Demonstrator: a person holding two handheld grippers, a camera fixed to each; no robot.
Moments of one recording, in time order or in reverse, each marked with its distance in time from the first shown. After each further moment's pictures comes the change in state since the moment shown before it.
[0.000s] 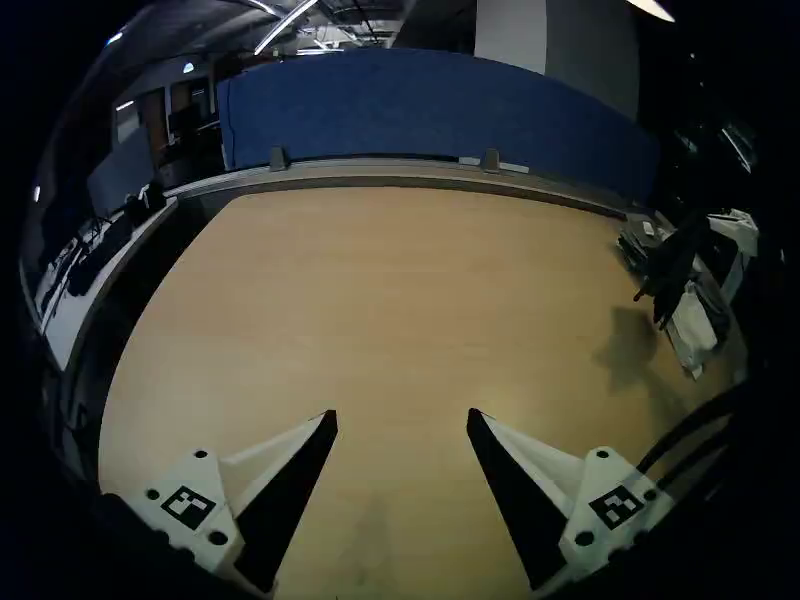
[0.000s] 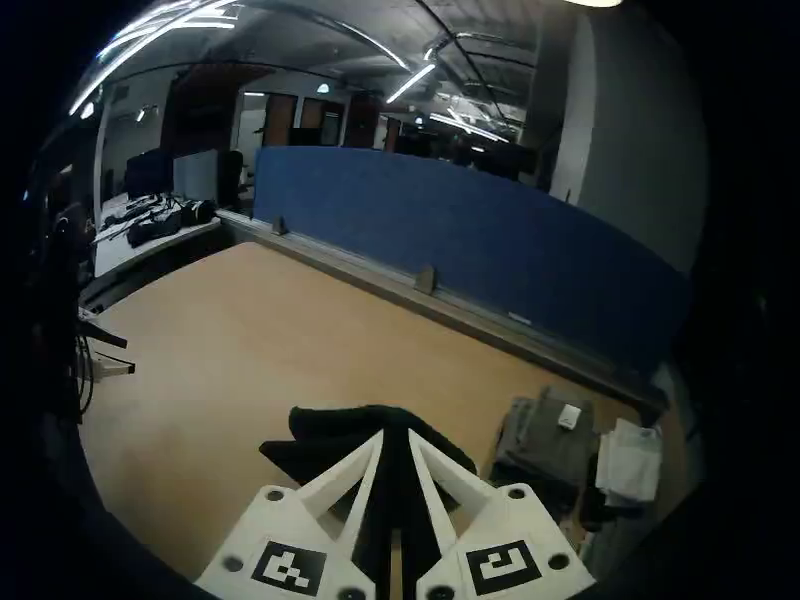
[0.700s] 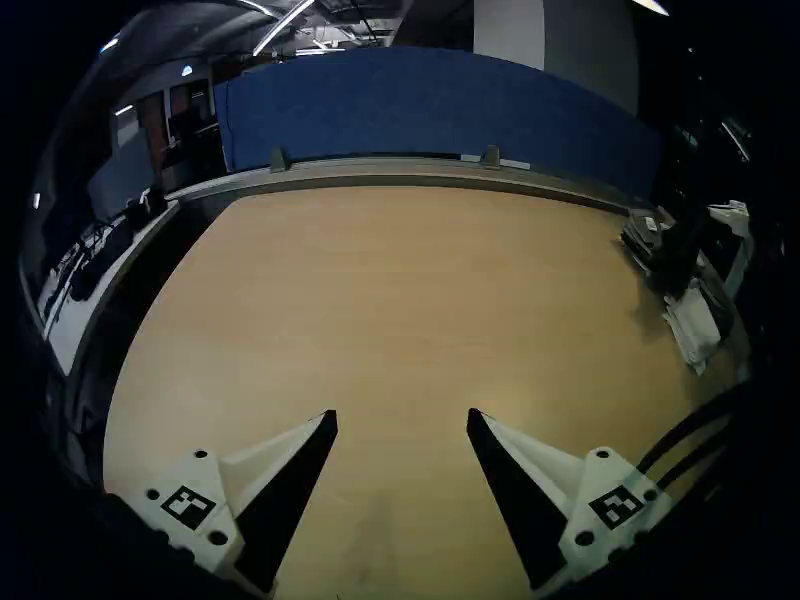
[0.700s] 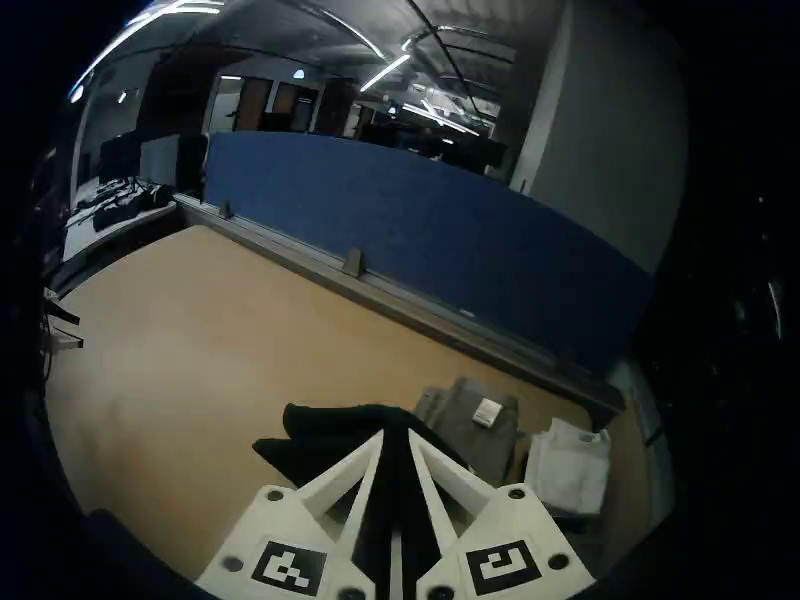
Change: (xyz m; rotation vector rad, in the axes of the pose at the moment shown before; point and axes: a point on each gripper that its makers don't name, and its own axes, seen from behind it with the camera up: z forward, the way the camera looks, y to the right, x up) left arm 0.001 0.002 0.000 0.016 -0.007 0.014; right arm -0.017 0.114 -0.003 -0.132 -0.041 -0.029
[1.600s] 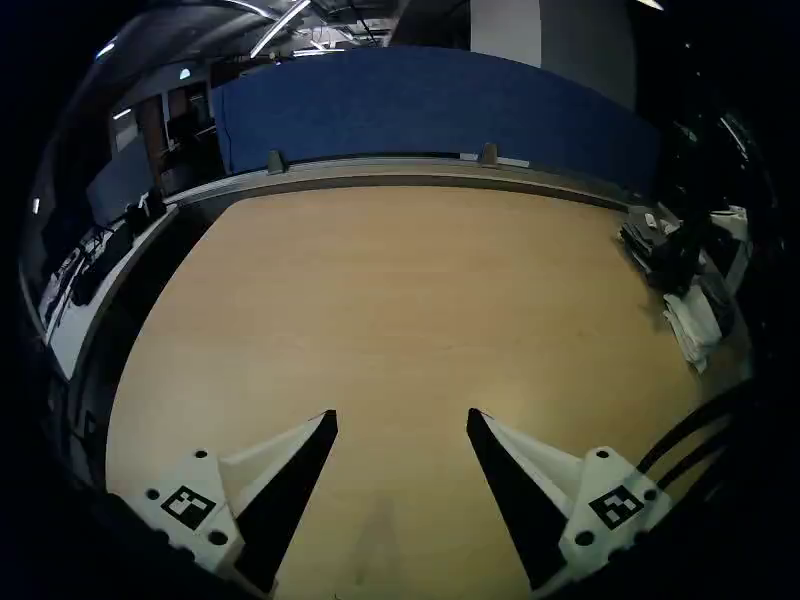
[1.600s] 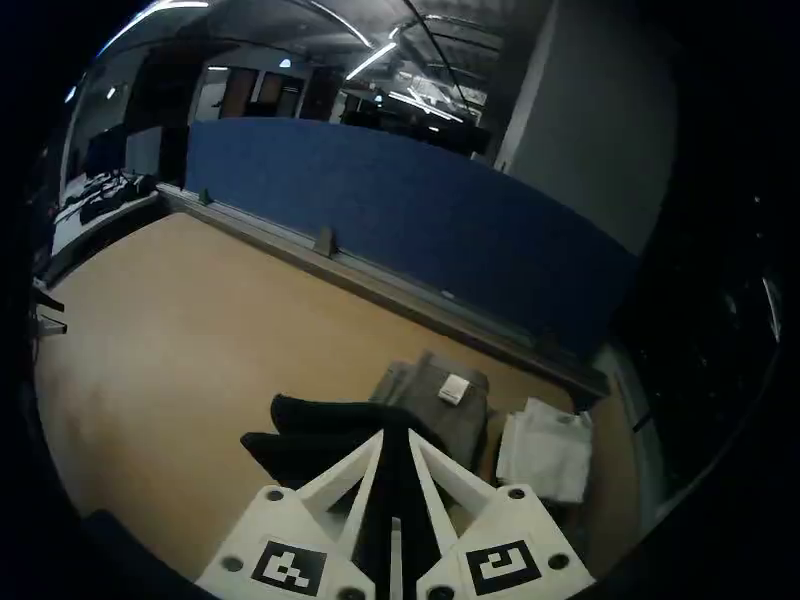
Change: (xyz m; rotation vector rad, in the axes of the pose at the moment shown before) left arm 0.002 0.005 -0.001 0.006 -0.003 0.014; right arm -0.035 0.039 0.001 -0.048 -0.050 0.015
